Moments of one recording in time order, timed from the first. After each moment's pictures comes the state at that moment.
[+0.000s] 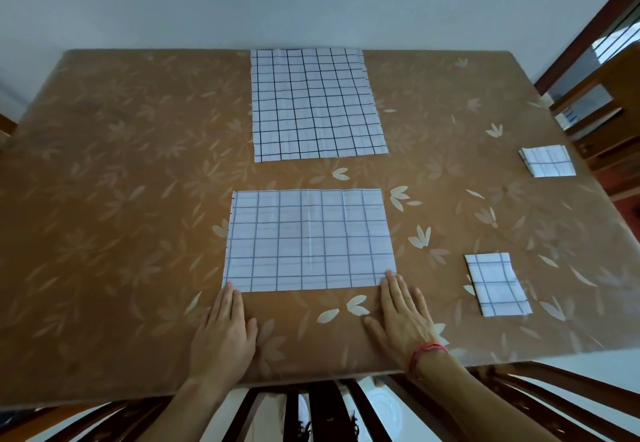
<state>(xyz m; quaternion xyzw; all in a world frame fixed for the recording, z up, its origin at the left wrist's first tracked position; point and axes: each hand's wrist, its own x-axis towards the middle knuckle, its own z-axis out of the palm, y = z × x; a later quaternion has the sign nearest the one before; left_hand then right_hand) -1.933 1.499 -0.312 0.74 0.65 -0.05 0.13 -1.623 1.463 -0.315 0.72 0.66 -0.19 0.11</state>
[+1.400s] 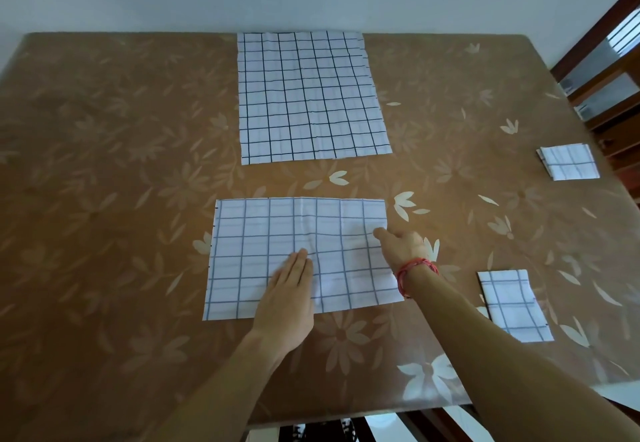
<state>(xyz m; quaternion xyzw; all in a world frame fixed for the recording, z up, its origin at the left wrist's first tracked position) -1.824 1.580 -0.311 0.82 0.53 -0.03 0.22 -1.610 1.621 -0.266 0.84 0.29 -0.41 -0.21</state>
